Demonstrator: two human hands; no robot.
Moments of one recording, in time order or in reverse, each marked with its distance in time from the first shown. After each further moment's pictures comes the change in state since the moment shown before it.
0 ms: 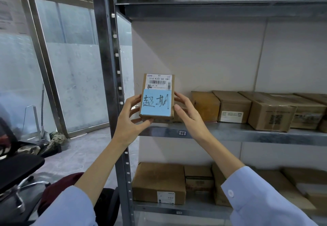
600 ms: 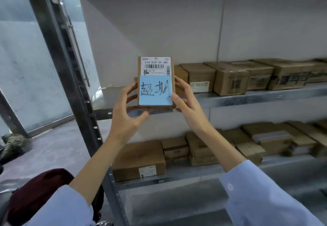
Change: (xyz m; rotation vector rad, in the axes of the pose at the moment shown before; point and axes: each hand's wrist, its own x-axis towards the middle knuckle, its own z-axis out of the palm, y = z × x) left_hand -0.040 0.021 0.057 -0.049 -0.172 0.099; right_hand -0.075 -0.008 -0.035 -0.039 0.208 0.065
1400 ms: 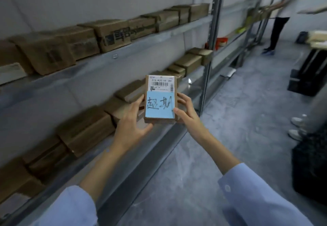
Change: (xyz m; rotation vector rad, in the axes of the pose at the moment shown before) left_hand -0.144 0.110 0.352 -0.107 -0.765 0.162; right_hand -0.320 -0.009 -0.283 -0.168 0.662 0.433
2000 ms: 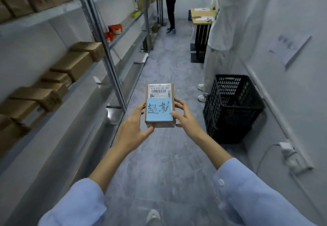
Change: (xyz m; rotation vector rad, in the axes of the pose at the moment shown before) left_hand 0.080 0.193 0.369 -0.126 -0.424 0.288; right_hand -0.119 0.068 -0.370 -0.095 0.568 0.280
